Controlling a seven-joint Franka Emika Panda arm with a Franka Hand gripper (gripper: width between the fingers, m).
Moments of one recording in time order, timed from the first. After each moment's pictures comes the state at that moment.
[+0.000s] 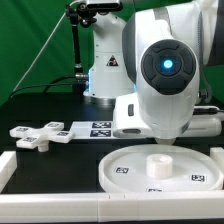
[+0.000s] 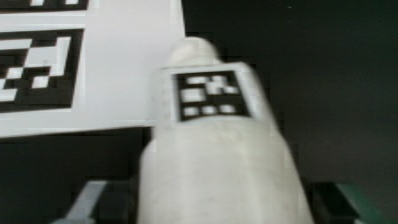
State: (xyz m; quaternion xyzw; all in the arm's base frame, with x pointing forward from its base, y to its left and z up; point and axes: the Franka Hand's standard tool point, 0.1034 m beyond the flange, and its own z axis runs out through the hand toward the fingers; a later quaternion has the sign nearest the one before) arm 0.424 0.080 0.005 -0.90 0.06 0.42 0.07
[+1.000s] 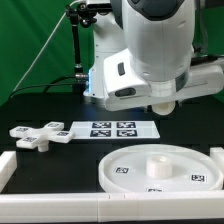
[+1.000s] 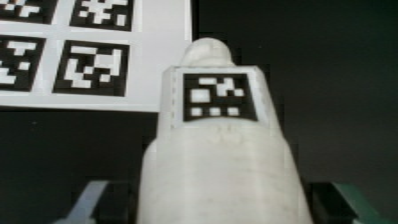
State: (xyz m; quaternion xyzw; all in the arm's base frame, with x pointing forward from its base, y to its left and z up) arm 0.463 0.063 0.083 -0.91 0.01 0.40 0.11
